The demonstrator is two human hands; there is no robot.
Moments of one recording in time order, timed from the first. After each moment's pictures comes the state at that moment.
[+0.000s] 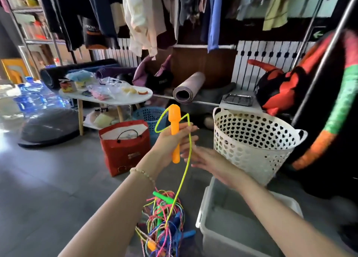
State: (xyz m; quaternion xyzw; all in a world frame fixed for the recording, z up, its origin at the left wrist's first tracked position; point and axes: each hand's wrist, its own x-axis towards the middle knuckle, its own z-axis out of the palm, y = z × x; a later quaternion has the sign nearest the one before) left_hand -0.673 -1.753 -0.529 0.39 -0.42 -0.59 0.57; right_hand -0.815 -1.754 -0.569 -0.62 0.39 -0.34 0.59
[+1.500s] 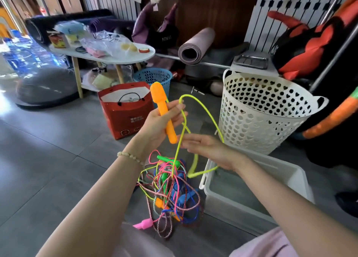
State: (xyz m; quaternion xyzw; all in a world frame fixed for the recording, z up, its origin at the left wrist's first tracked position) left_hand -0.632 -1.756 -0.597 0.39 -0.38 -0.59 0.59; right_hand -0.797 -1.750 -0.629 -0.65 0.36 -0.23 0.63
